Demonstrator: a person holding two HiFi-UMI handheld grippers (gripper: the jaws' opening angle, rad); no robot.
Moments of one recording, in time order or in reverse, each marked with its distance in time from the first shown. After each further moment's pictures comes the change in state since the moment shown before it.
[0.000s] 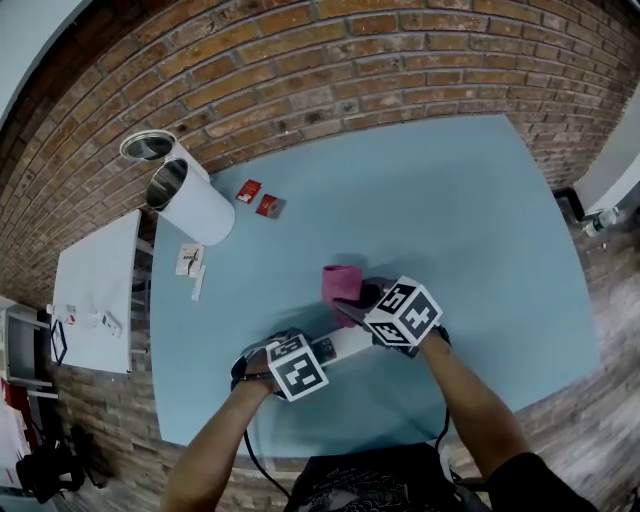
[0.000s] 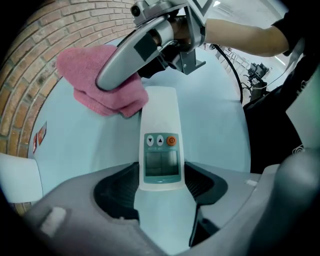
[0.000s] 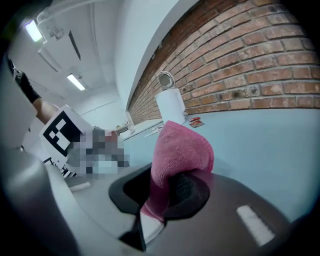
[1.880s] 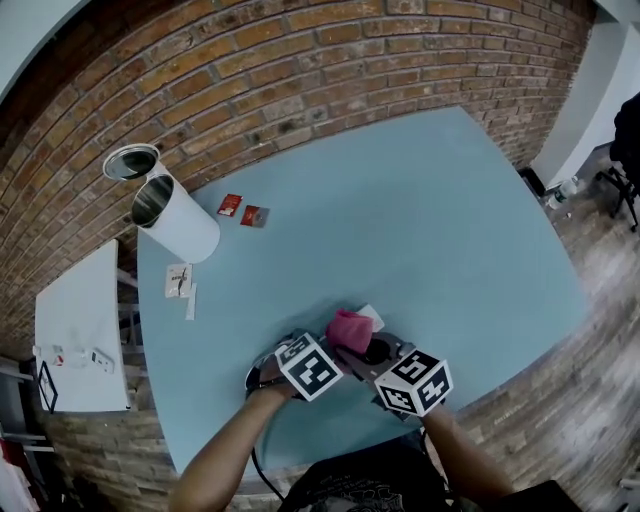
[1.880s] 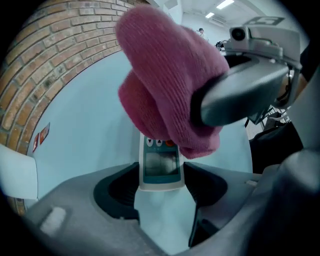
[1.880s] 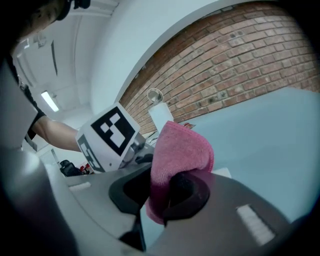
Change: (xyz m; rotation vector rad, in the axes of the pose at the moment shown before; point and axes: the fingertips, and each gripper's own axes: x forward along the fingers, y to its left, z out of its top) left arm -0.003 -0.002 0.004 0.012 -0.139 0.011; right arm -0.026 0.106 -0.022 0.250 -0.220 -0.253
